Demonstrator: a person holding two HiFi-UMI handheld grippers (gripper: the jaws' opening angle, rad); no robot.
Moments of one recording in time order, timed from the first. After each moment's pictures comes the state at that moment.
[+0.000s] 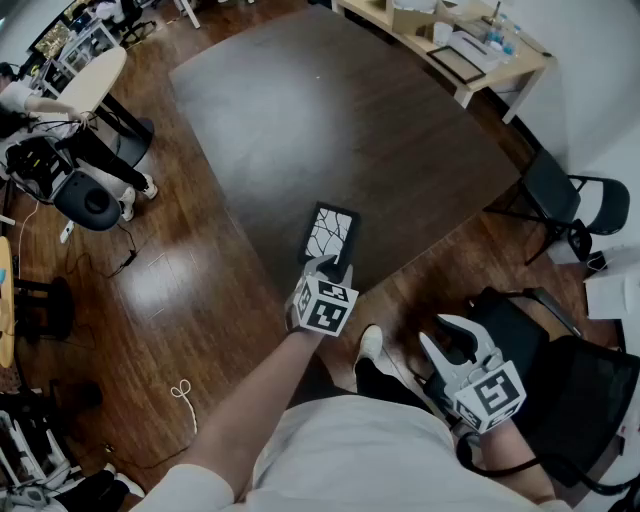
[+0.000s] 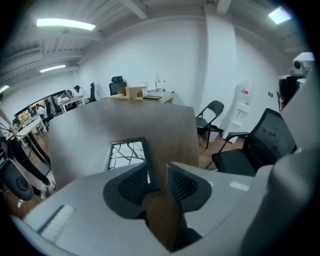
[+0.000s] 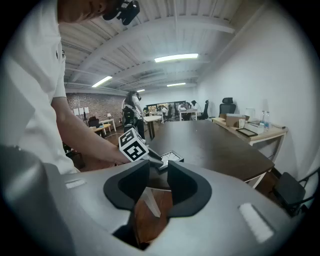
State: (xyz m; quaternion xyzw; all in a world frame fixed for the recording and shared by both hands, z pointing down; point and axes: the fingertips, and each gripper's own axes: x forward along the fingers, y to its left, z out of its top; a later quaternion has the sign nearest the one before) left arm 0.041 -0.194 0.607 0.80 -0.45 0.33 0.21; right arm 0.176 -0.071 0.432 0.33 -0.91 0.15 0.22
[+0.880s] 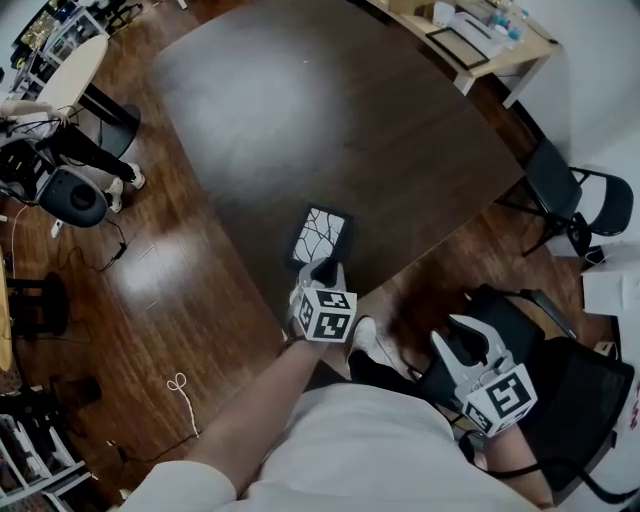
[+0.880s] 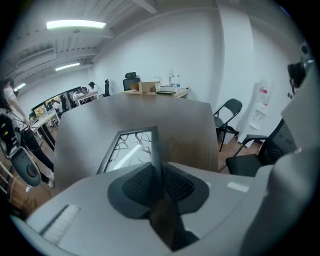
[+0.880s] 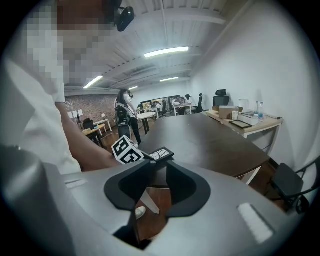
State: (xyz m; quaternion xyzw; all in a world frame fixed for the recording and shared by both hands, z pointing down) left arm 0.045 -0.223 0.631 0.76 -0.52 0.33 0.22; right arm 0.212 -0.115 0.437 0.35 -0.89 0.19 0.22
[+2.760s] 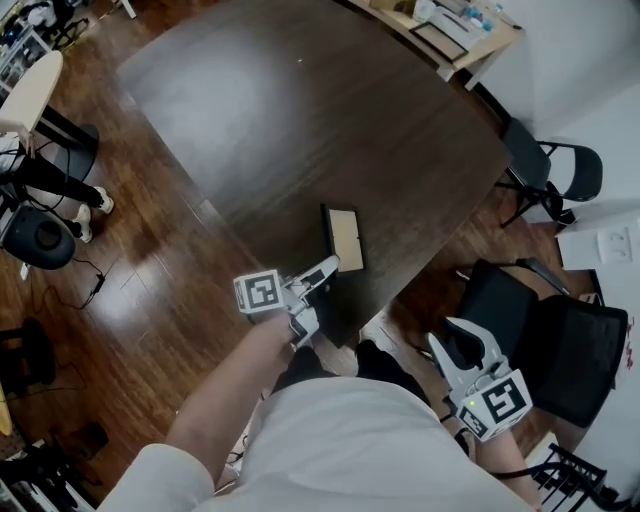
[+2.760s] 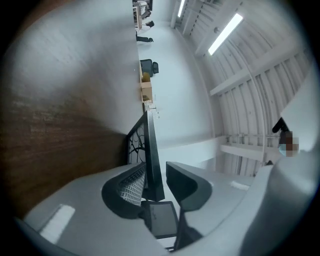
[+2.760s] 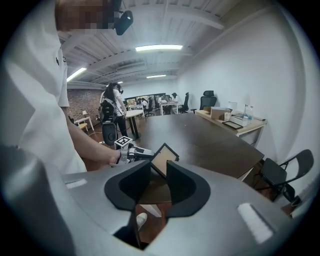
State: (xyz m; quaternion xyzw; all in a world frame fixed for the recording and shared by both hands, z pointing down) left arm -0.021 -0.232 0.578 0.72 -0.16 -0.15 0.66; right arm 0.100 -0.097 0.419 0.45 -0.84 0.19 0.25
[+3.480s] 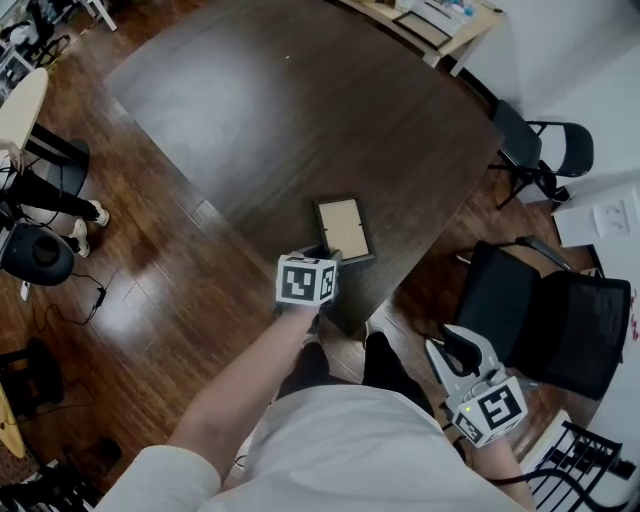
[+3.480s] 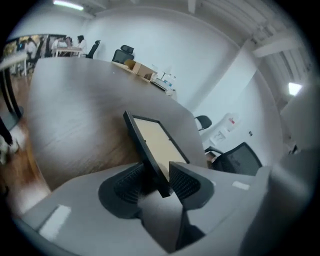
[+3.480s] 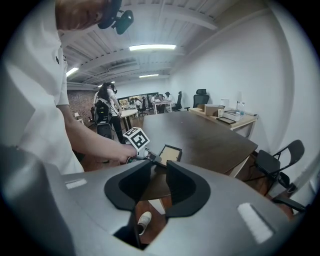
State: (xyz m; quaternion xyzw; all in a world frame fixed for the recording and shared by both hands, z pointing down) left arm -0.029 -0.232 0.640 0.81 -0.34 0.27 0.40; right arm 0.076 -0.057 0.428 0.49 -0.81 0.21 0.25
